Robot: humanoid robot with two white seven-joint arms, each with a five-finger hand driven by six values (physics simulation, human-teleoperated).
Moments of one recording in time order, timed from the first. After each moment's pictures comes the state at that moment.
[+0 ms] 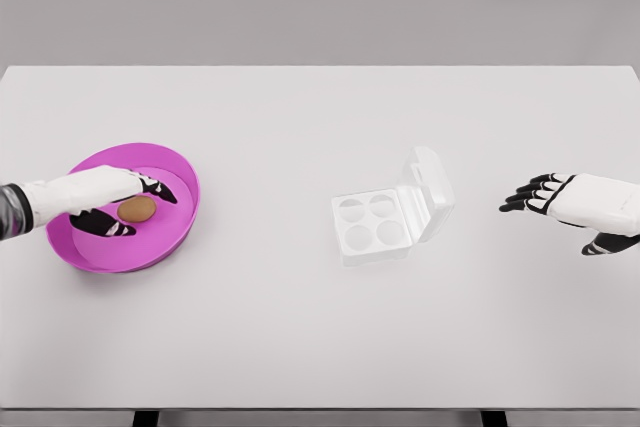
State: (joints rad) left arm -0.31 0.85 -0.41 -1.55 -0.31 -0.30 -0.61; right arm -0.16 -1.01 0.21 -1.63 0.41 -0.61 0.61
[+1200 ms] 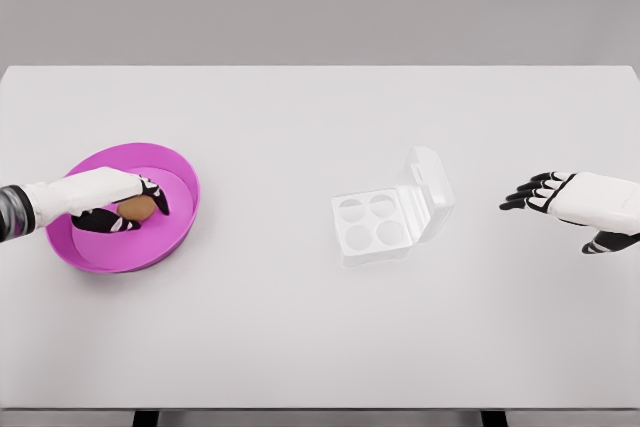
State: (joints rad) left arm -0.31 0.85 -0.42 -1.55 -0.31 -0.28 -0.61; right arm -0.16 -1.01 0.21 -1.62 0.40 -0.61 0.61
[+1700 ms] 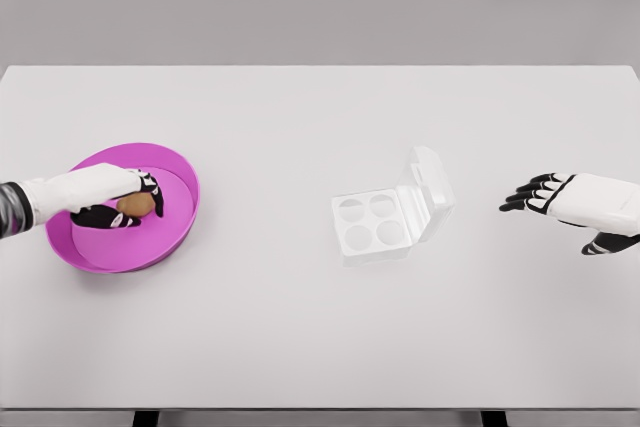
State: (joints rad) left arm -0.31 0.85 -0.41 -1.56 -0.30 -0.29 -0.61; right arm -0.15 -1.01 0.21 -1.63 0.40 -0.61 0.61
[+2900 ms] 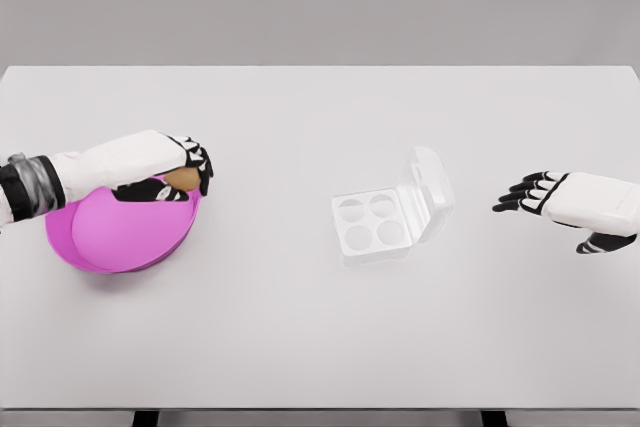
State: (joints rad) left arm -0.37 0.77 -0.40 -1.71 -0.28 -0.32 -0.61; right arm -0.15 -1.01 0.20 -1.67 0.40 -0.61 0.61
